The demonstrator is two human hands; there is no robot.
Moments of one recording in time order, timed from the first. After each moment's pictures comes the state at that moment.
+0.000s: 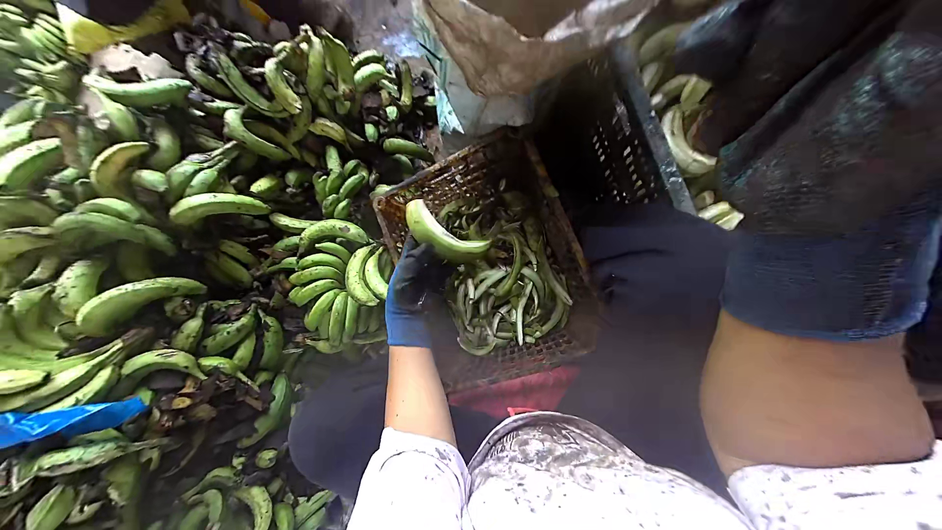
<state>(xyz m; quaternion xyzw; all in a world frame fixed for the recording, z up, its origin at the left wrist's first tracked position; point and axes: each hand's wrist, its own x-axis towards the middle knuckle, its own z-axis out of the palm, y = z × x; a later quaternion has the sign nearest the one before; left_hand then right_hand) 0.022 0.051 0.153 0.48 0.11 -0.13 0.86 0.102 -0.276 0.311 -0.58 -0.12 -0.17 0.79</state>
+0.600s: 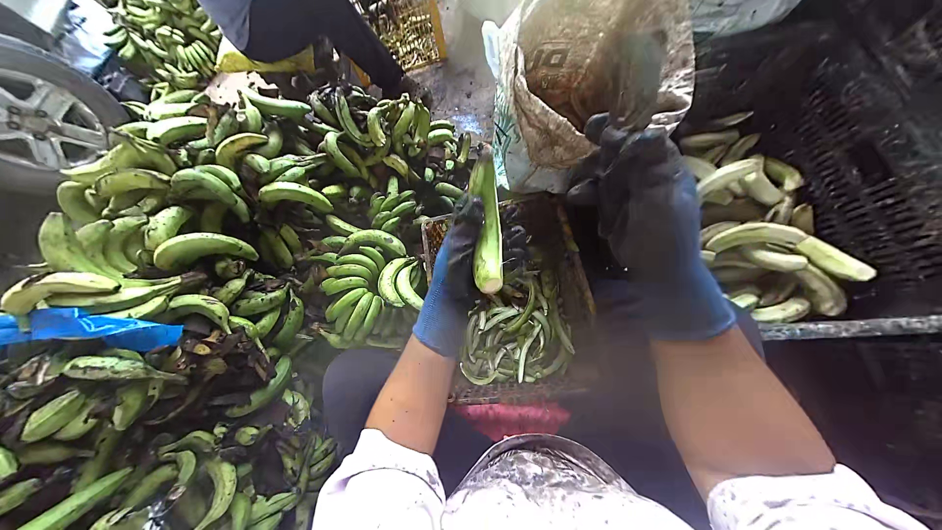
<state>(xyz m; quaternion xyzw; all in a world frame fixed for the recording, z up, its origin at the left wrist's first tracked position) 0.024 -0.003 0.273 0.51 0.03 -0.07 0.86 0.094 -0.214 0.298 -0.58 -0.14 -0.04 0.80</state>
